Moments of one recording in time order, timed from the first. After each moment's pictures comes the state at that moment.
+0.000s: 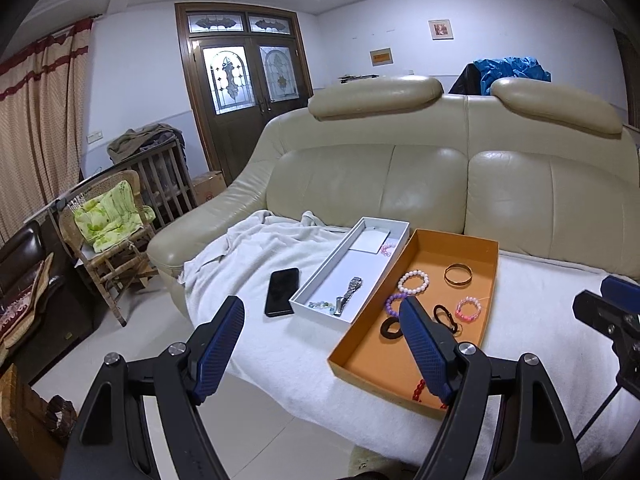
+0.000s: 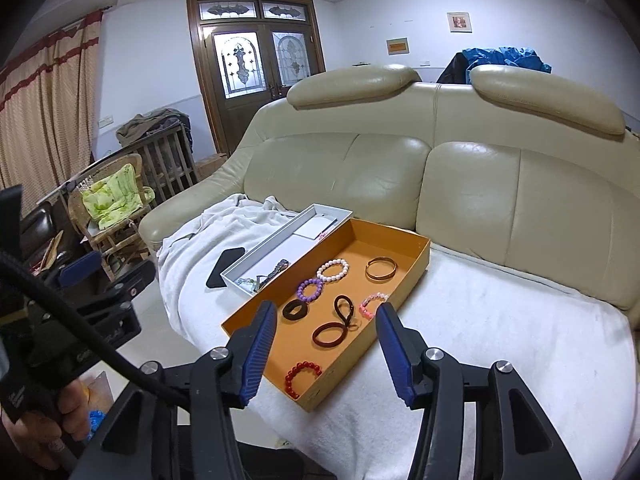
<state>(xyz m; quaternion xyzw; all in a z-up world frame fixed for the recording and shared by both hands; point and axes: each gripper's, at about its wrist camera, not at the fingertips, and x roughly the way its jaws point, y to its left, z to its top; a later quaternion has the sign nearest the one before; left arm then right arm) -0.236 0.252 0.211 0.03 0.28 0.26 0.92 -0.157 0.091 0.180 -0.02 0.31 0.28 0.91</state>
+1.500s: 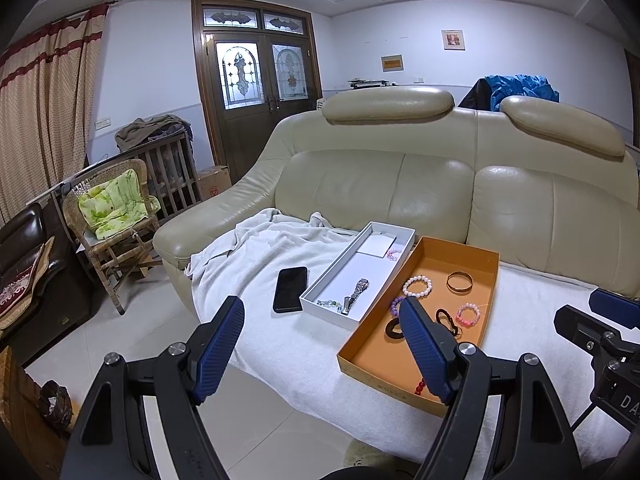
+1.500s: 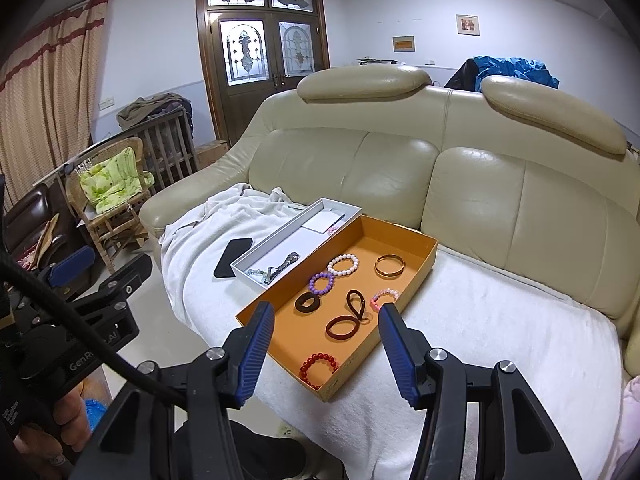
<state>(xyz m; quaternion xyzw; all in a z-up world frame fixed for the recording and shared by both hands) -0.261 0.266 0.225 0.00 0.27 0.26 0.93 -0.182 0.120 0.196 -0.05 0.31 0.28 0.91</state>
